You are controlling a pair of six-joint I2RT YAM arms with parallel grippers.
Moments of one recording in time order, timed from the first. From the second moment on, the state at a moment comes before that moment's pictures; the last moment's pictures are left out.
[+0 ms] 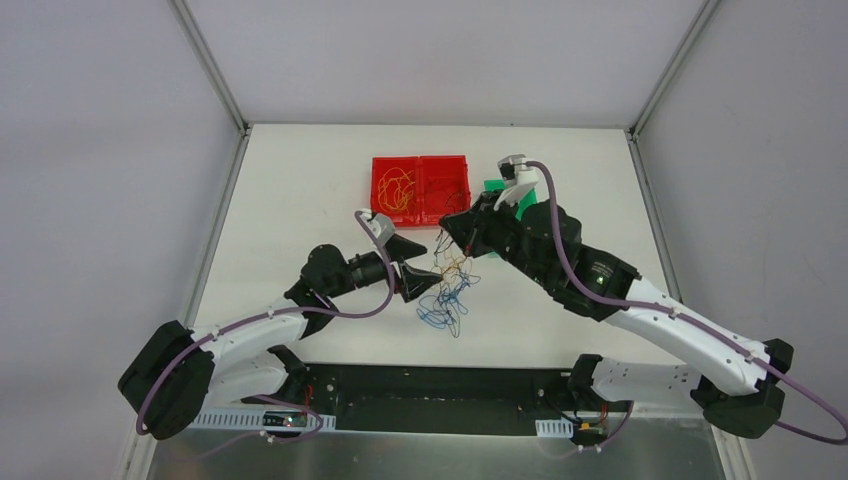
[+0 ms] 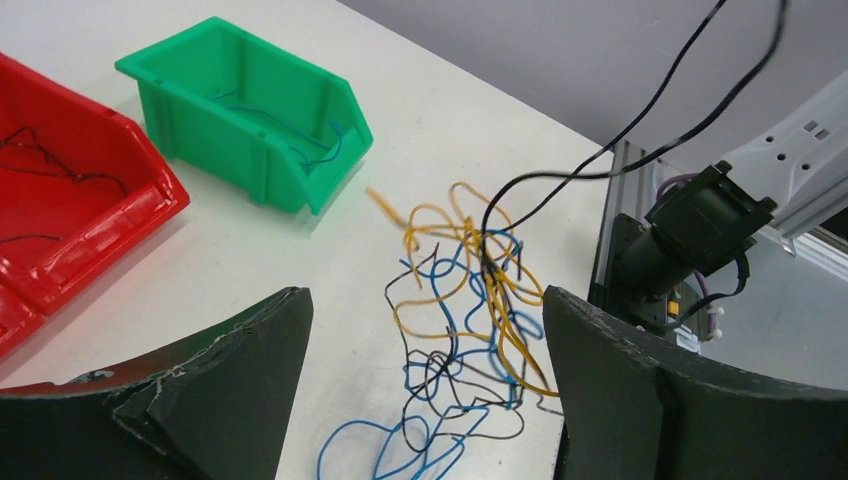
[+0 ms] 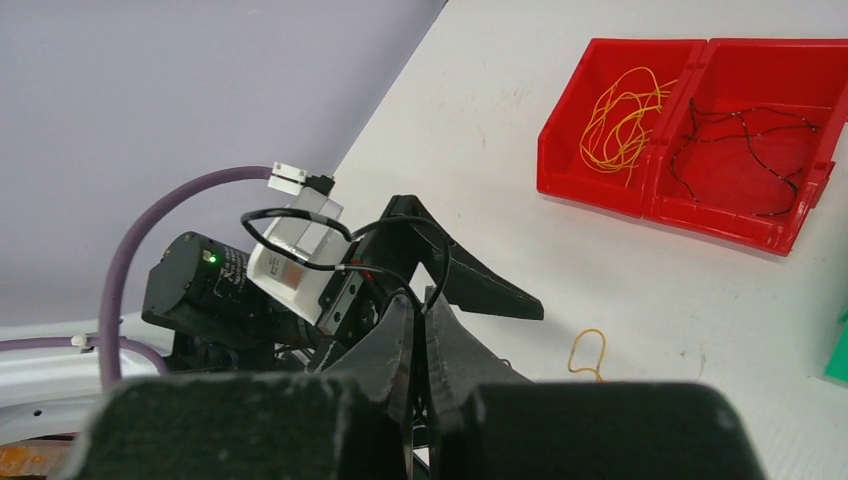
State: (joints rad) left arm -0.71 1.07 0.36 0.76 0.42 -0.35; right arm 1.06 1.02 1.16 -0.31 0.28 0.57
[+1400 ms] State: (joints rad) left arm -0.70 1.20 0.68 0.31 0.19 -0.32; right arm 1.06 0.90 1.25 -0.49 0.55 0.54
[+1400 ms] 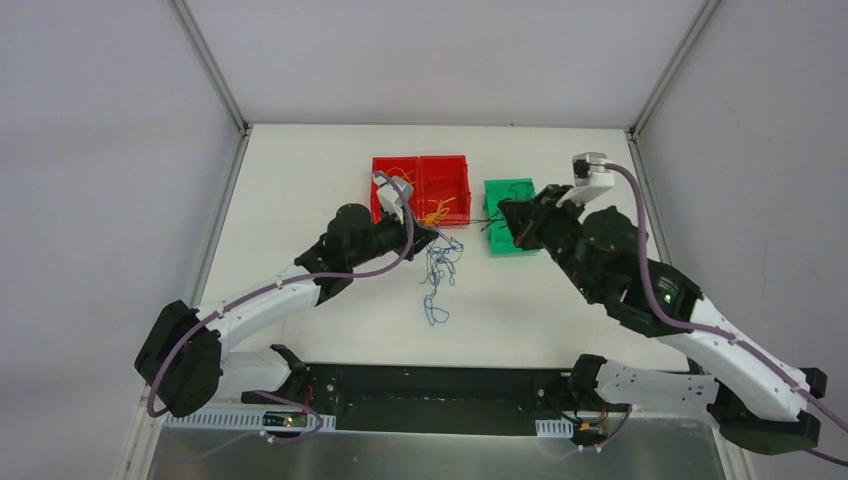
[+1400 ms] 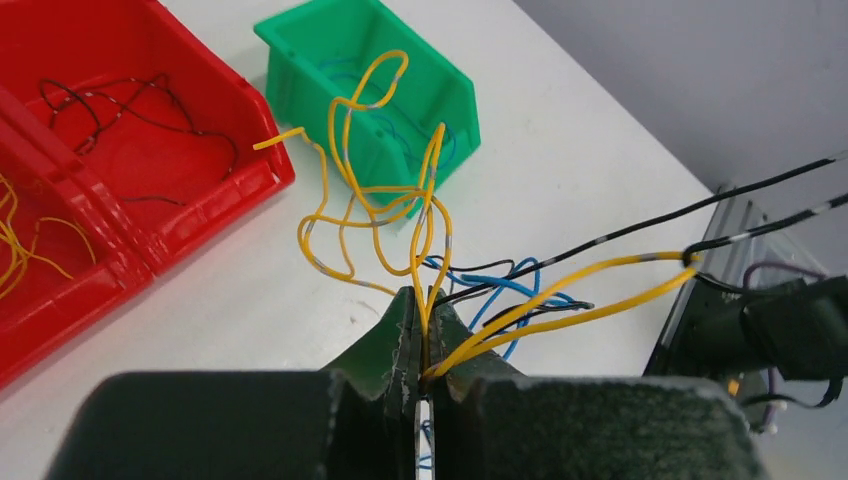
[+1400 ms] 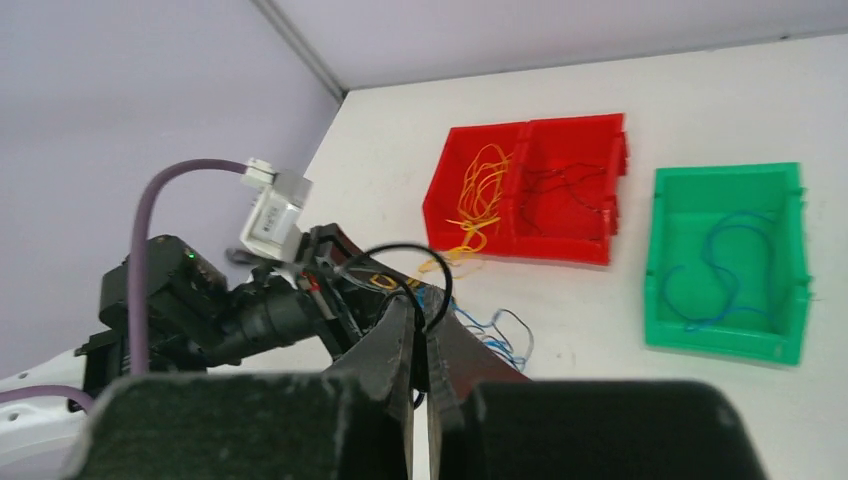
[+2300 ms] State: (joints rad) left arm -0.59 1.08 0.58 0.15 0.11 -0.41; right arm 1.05 0.58 1.27 -0.47 0.78 0.43
